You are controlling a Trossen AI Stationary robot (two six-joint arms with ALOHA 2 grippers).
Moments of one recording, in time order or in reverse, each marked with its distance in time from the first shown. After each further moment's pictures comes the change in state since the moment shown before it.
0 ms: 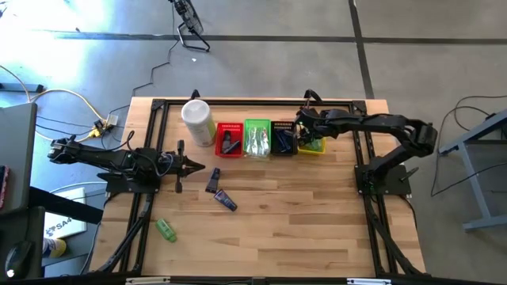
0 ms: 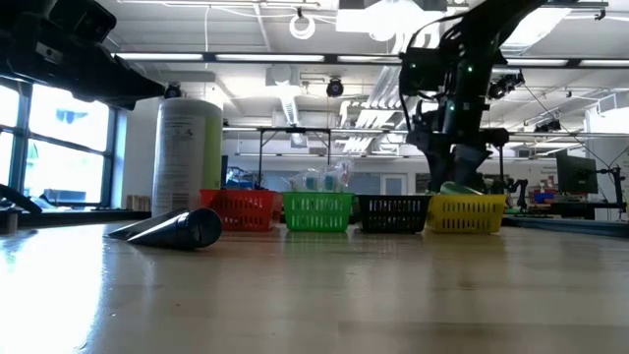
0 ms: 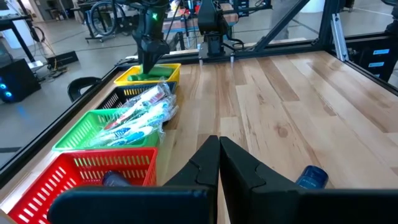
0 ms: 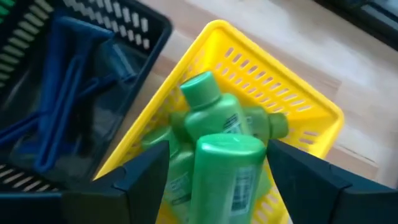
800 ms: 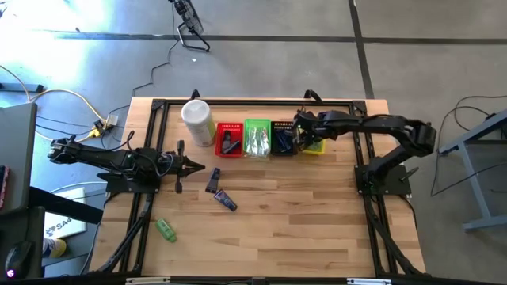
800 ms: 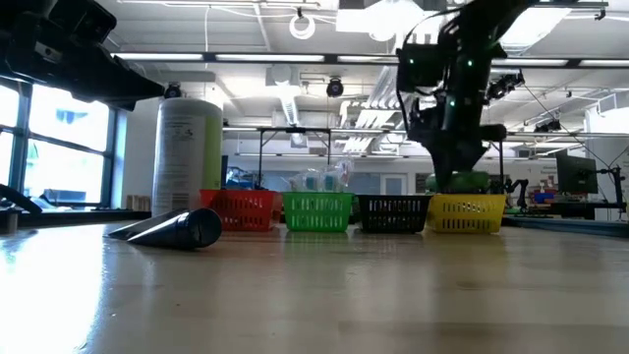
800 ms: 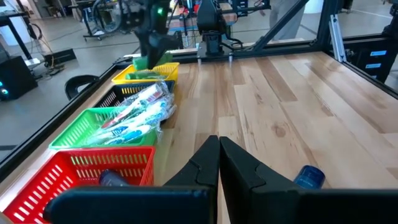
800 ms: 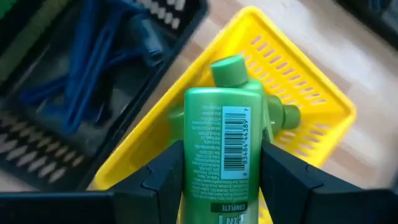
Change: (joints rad) left arm 0.000 0.000 0.000 -0.003 0.006 -0.016; right arm 0.059 0.004 0.038 -0.077 -0.008 -0.056
